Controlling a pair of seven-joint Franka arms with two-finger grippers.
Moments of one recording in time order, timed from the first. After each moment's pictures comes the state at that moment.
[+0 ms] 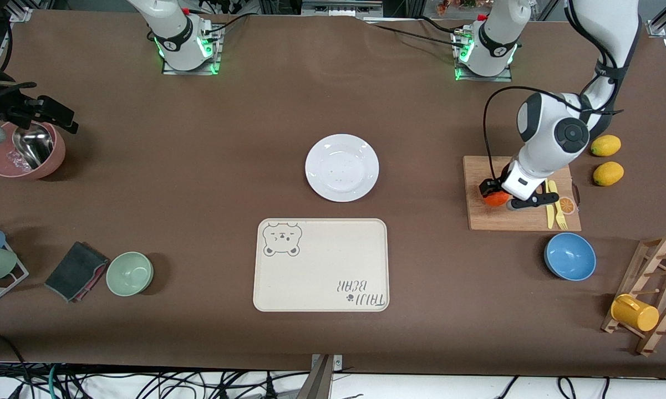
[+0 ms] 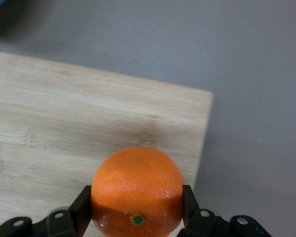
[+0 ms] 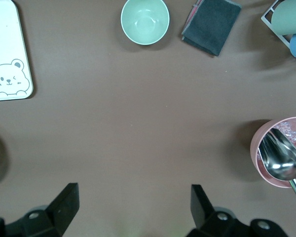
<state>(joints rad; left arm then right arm) -0.12 0.23 0.00 -2.31 -0.05 2.54 -0.24 -0.08 -0.04 0.06 -1.67 -0.01 1.58 0.07</state>
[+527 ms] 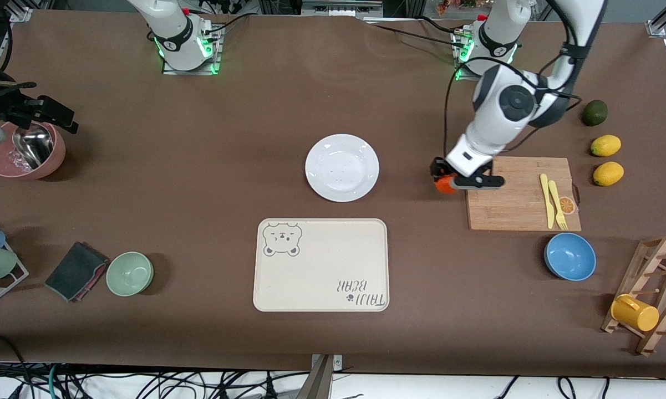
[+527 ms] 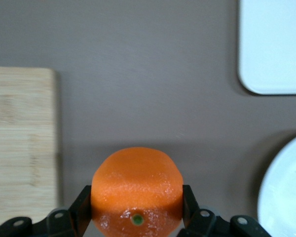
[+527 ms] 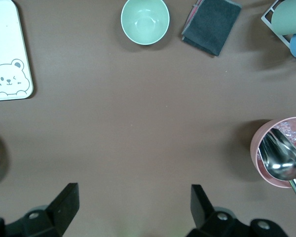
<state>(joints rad) -0.24 0.15 -0.19 -2.30 -0.09 2.51 -0.35 -0.08 -0.04 0.06 -1.67 -0.01 1.58 0.07</state>
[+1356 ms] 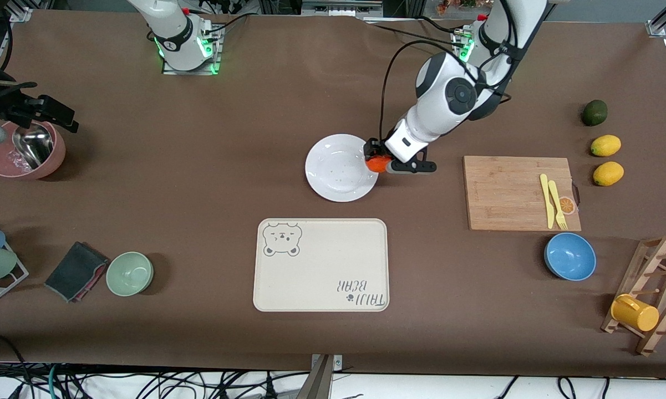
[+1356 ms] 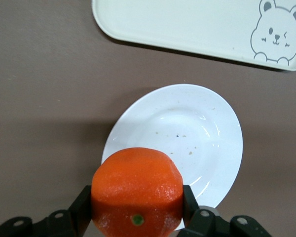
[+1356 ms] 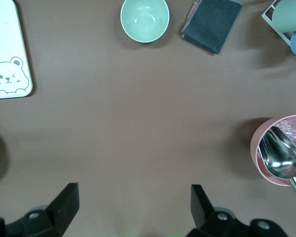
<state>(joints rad) -0.39 0.28 -0.27 -2.15 -0.47 2.53 -0.38 -0.08 -0.04 0.06 -1.67 -0.01 1.57 0.07</state>
